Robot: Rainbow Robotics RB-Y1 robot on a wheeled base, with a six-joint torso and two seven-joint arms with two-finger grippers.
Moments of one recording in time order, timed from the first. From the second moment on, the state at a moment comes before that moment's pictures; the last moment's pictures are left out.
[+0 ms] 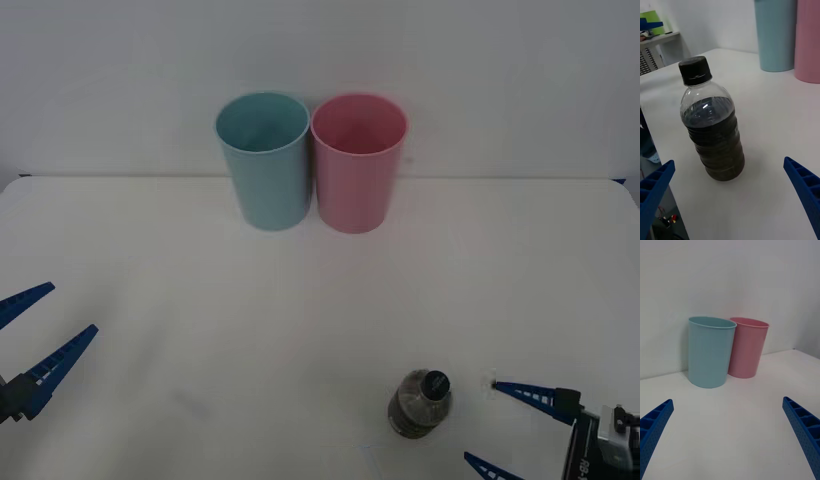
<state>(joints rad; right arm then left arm) 0.45 -0.44 -0.21 -1.63 1.16 -1.27 0.21 0.35 0.40 0.52 -1.66 -0.96 -1.22 0.00</state>
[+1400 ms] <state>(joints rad) 0.21 -0.33 -0.06 -1.42 1.24 -1.26 0.39 0.35 0.40 0.52 -1.66 -0.96 -1.22 0.00</state>
